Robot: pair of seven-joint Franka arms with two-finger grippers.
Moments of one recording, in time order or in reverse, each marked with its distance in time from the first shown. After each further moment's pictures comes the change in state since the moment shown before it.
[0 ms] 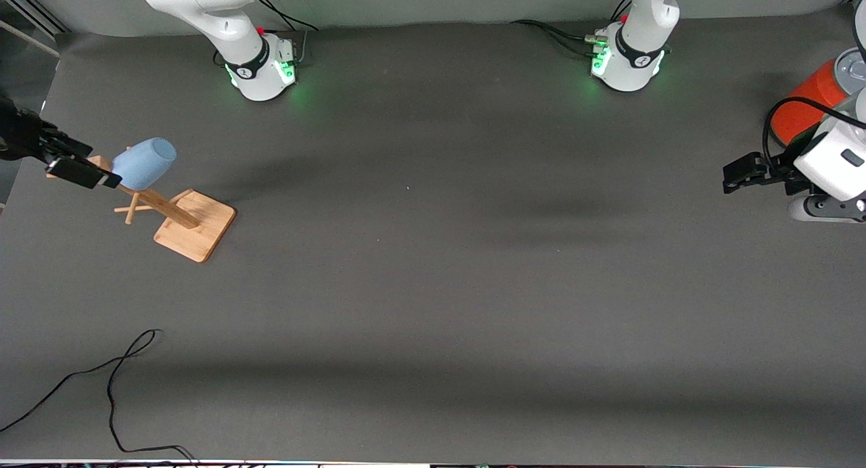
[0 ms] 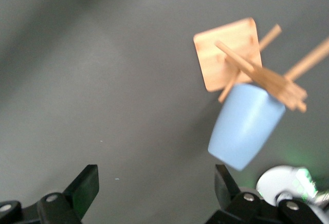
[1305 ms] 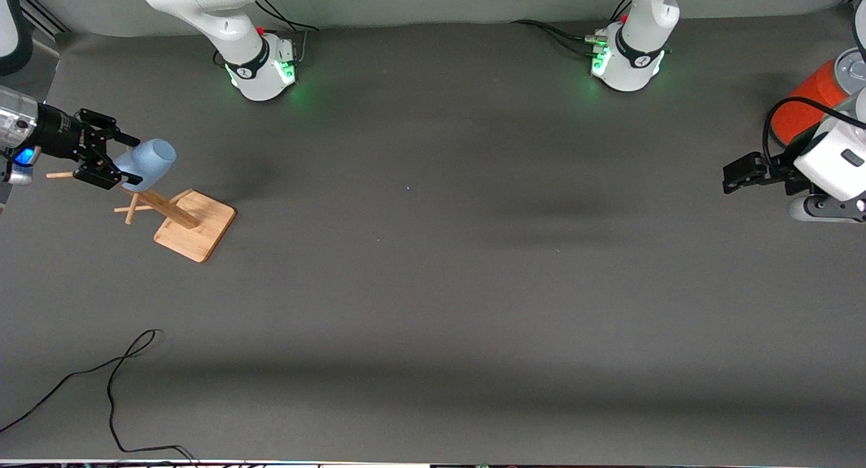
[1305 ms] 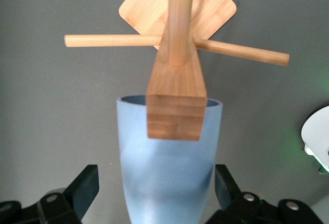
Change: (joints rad) left arm 0.000 0.000 0.000 0.000 0.000 0.000 0.000; right arm -0.003 -0.170 -0.189 -0.539 0.105 0.288 0.146
